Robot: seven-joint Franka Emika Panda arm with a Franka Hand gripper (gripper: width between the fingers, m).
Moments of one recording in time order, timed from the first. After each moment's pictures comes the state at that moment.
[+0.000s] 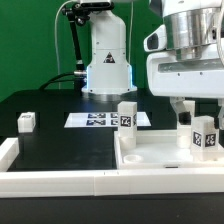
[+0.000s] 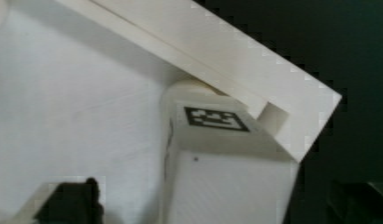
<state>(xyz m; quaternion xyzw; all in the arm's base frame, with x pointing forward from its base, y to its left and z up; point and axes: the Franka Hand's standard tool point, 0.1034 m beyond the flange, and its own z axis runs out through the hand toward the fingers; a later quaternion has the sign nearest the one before) 0.609 0.114 0.082 -0.88 0.47 -0.04 0.08</state>
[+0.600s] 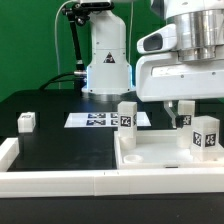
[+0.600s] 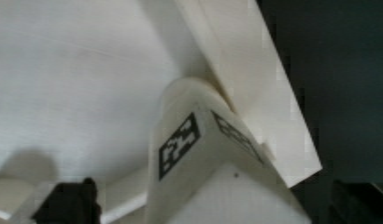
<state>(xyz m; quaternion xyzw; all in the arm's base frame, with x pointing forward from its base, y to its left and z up) 0.609 0.116 0.079 -0.97 0.21 -0.06 0.06</state>
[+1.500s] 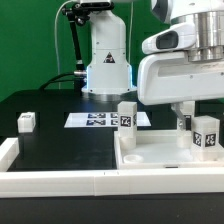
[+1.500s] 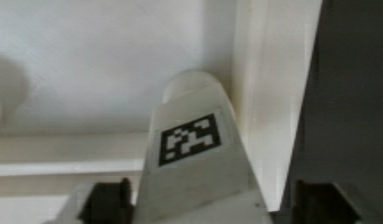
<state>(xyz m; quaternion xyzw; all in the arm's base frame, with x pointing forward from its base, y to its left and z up) 0.608 0.120 0.077 -1.00 0.00 -0.08 0.03</state>
